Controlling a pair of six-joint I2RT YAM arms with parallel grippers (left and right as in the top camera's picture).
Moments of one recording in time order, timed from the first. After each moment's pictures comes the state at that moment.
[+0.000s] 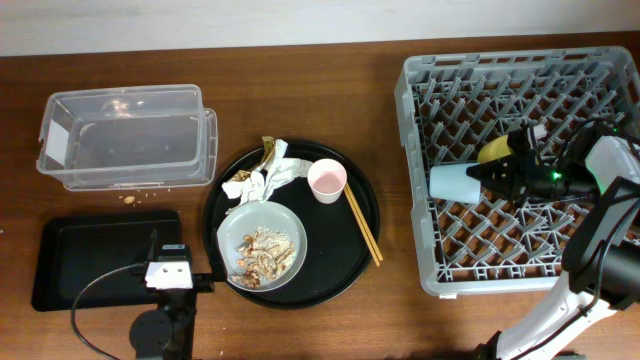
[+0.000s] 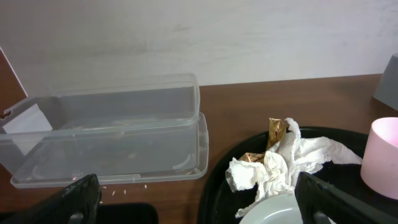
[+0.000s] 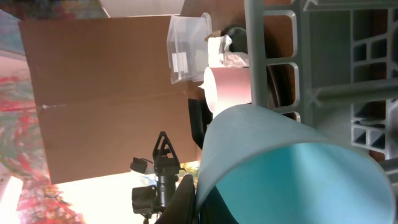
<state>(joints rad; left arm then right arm) 0.03 0.01 0.01 -0.08 0.02 0.07 -0.52 2.06 1.42 -1.63 -1.27 -0.71</state>
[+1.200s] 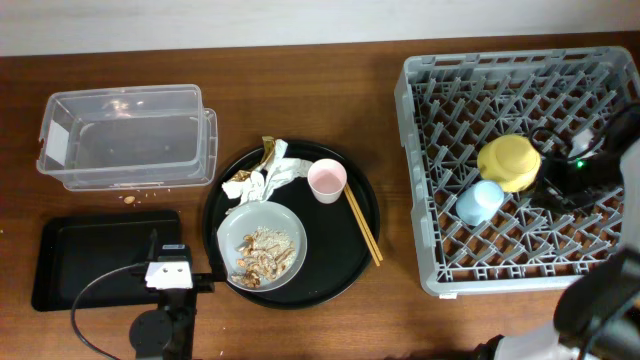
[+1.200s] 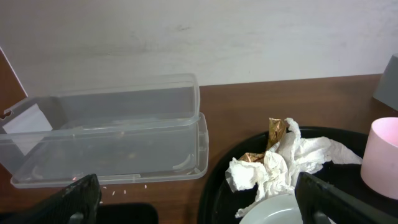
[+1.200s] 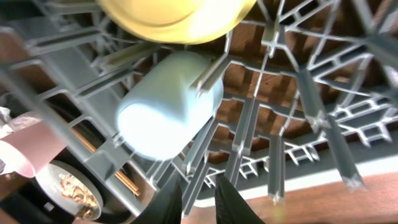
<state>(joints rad) 0.03 0.01 0.01 -0.08 0.02 0.07 -0.51 1.71 1.52 -1.40 -0.34 0.12</state>
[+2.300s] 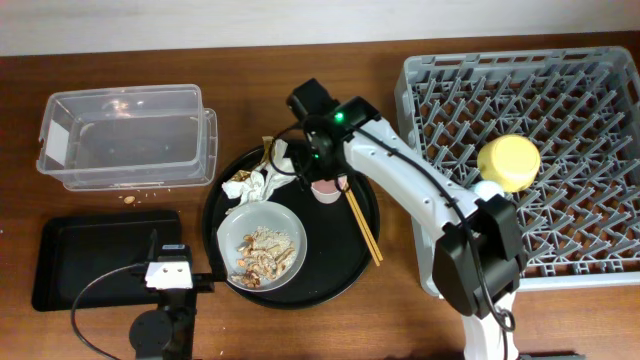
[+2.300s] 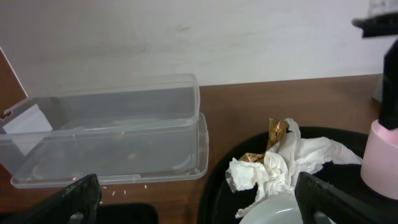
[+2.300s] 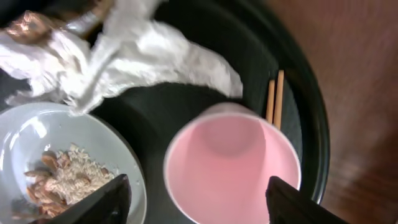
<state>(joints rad) 0.03 0.01 0.01 -0.08 0.02 0.07 0.62 2.09 1.86 -1.08 -0.03 0.29</state>
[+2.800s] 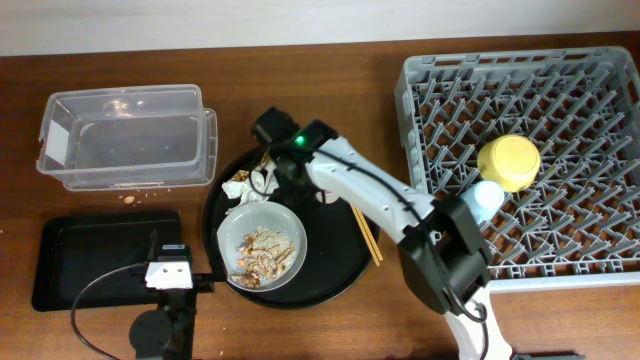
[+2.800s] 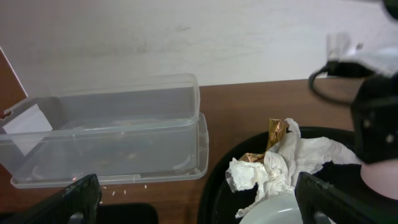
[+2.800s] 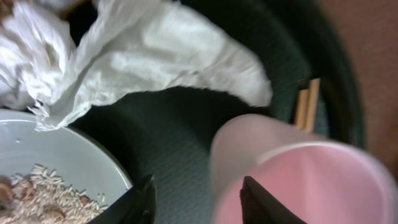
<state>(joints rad) 0.03 0.01 0.01 -0.08 0.02 0.07 0.73 2.20 1.88 -1.06 0.13 0.34</state>
